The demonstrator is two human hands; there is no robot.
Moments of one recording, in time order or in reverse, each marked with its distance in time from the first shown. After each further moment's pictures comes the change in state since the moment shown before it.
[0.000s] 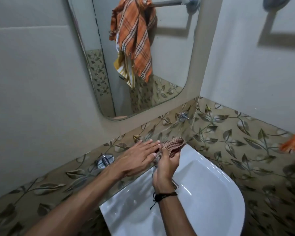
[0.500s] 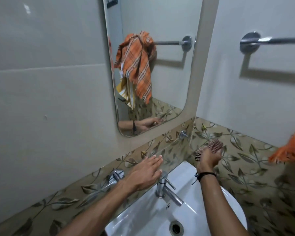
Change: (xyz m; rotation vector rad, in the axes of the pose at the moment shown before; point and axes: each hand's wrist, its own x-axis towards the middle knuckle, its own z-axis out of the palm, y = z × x) left_hand -0.008 0.005 -0.002 0.084 0.030 -0.010; right_hand 0.090 -0.119 -0.012 -0.190 0.323 -0.161
